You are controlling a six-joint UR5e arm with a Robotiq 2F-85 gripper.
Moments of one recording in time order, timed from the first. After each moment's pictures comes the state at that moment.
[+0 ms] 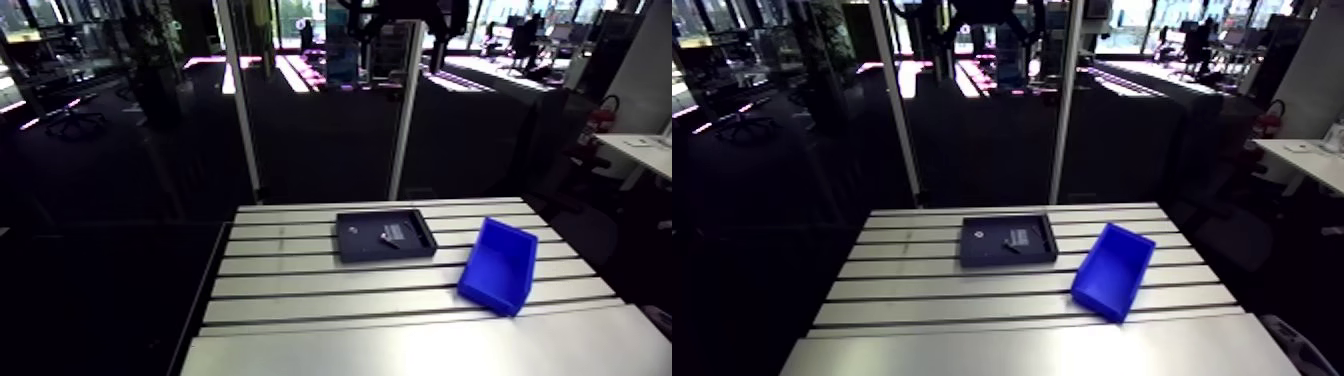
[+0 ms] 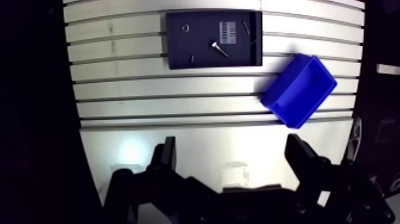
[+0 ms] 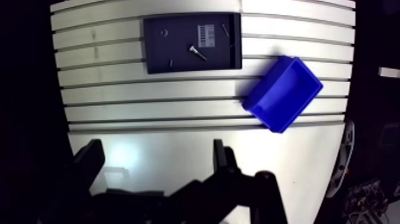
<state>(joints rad) -0.09 -1.43 1.33 -1.45 -1.60 -1.65</state>
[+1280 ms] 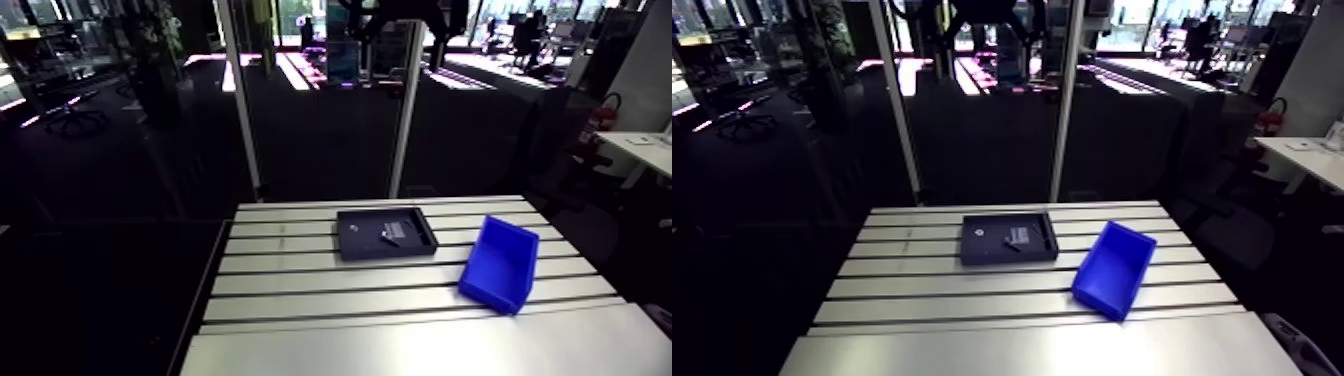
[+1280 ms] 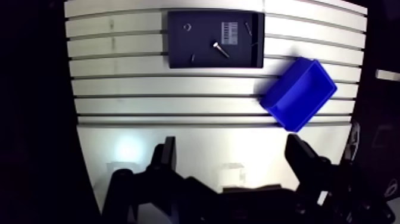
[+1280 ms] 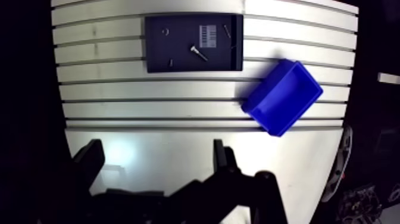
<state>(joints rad) -0.09 -1.42 1.33 -1.46 -1.60 -1.69</state>
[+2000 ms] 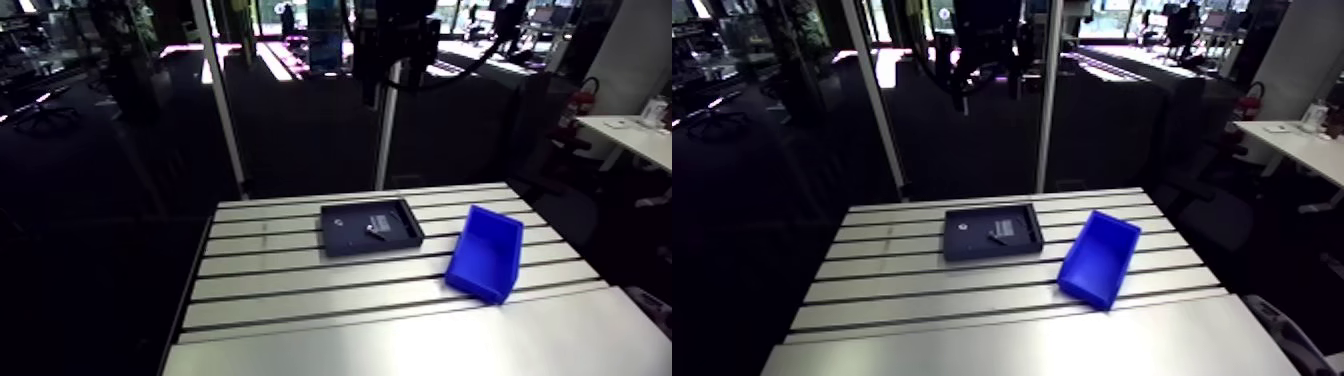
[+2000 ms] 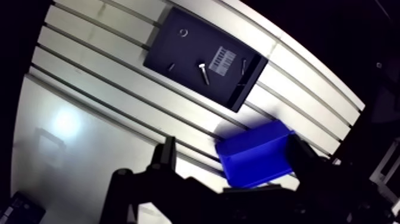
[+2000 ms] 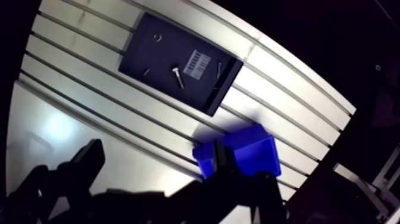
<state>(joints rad) -0.15 -1.38 1.47 -1.68 -1.60 -2.26</state>
